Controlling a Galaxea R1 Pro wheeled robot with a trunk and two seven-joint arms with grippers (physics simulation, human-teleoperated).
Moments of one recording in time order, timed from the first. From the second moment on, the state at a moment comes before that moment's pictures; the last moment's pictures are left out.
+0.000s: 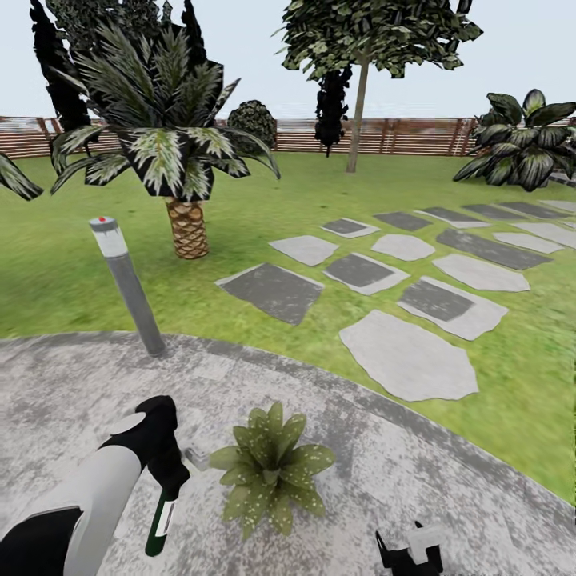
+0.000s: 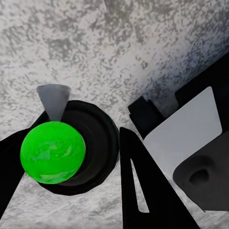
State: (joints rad) left arm -0.85 0.04 0.15 -0.47 -1.45 0.77 -1.37; right arm -0.39 -0.06 -0.04 -0.09 0.20 -0.68 0.01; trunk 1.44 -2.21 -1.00
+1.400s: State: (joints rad) left arm -0.82 0.06 0.16 -0.45 -1.50 0.76 -1.37; right arm -0.39 -0.06 -0.04 -0.09 0.20 -0.68 0.01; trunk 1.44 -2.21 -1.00
